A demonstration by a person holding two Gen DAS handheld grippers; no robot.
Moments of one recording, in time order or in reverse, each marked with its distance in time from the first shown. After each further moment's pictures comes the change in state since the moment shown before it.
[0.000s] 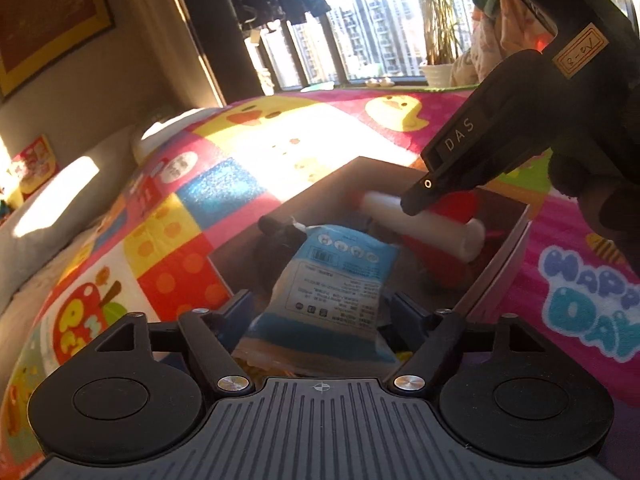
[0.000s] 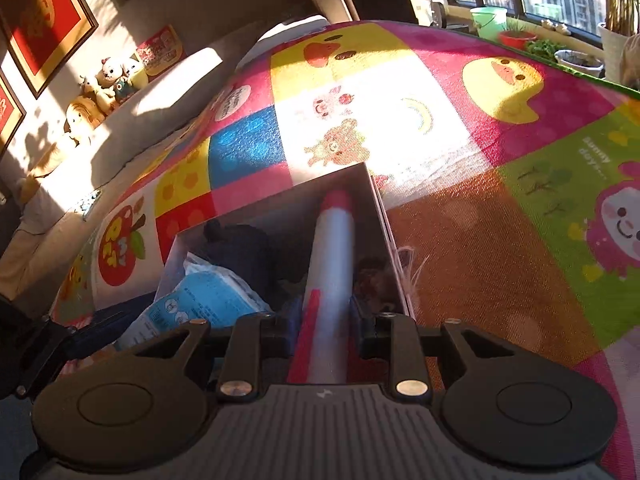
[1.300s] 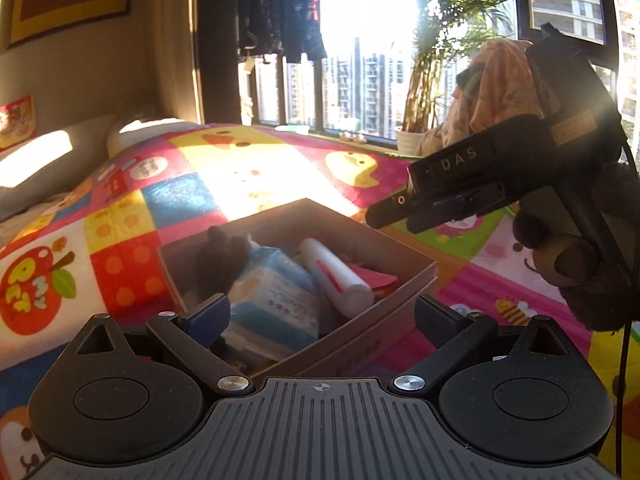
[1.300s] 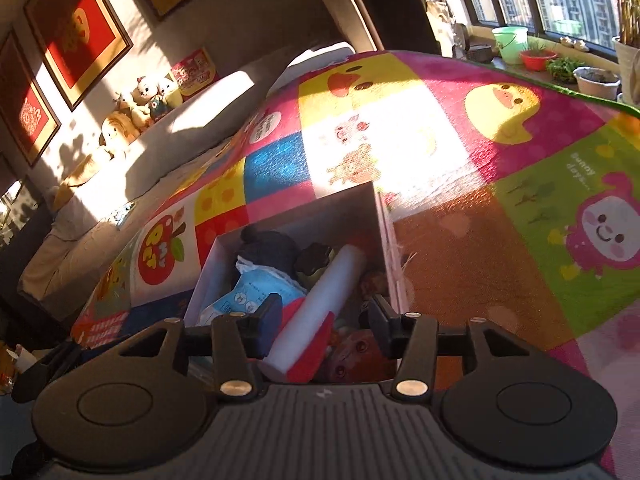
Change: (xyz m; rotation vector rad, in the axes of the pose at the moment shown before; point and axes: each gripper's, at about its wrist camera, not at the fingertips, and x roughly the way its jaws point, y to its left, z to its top) left arm -0.036 -0.018 -0.012 -0.192 -0.130 -0.159; right arm -0.056 -0.017 -0.016 -0.028 -0.084 0.077
